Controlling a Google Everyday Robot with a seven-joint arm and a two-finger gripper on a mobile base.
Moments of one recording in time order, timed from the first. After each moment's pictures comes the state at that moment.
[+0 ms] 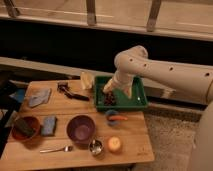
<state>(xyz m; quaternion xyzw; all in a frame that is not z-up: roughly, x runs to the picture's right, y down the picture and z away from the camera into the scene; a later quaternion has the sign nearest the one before) 0.078 0.019 0.747 -0.21 0.16 0.77 0.58</state>
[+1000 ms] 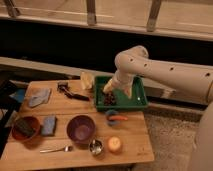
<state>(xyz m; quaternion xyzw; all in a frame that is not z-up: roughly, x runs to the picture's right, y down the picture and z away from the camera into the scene) 0.080 0.019 0.746 -0.21 0.16 0.77 0.58</state>
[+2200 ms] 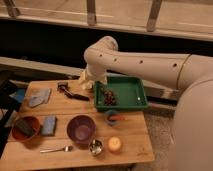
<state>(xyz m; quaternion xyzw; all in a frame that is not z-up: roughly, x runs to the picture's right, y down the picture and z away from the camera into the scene) -0.049 -0.038 0.738 -0.20 0.05 0.68 0.70</state>
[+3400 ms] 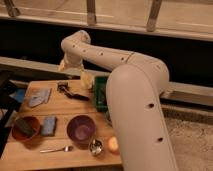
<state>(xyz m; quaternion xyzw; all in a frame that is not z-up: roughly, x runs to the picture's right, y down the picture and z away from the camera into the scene) -0.181 -0.126 0.841 -0.21 -0.02 0.64 0.74</state>
